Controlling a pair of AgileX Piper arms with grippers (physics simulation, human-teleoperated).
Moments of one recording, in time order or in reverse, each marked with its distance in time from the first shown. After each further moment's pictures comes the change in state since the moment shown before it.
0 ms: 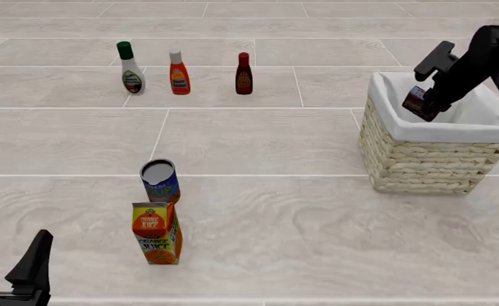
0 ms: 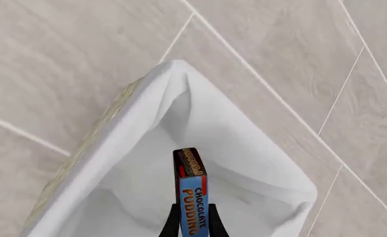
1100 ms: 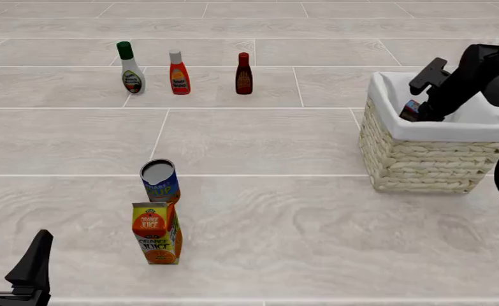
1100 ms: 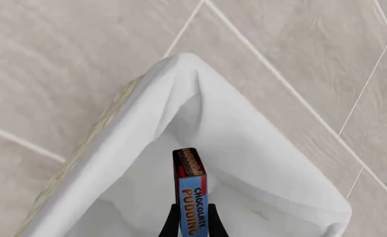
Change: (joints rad) left arm 0.000 0.000 0.000 0.000 0.000; right arm -0.011 0.061 0.031 -0.048 0.005
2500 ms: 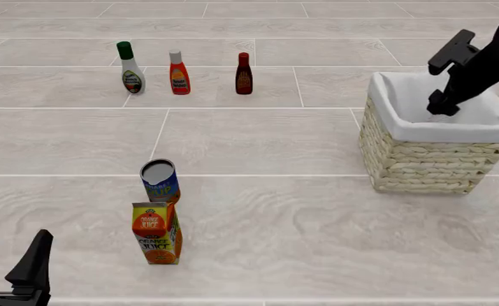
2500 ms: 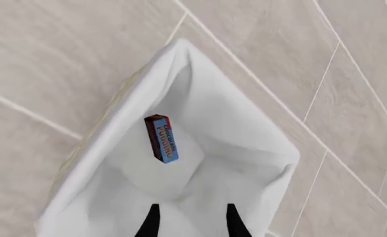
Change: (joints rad) left arm 0.000 0.000 0.000 0.000 0.000; right arm 0.006 -0.293 0.239 -0.052 0.009
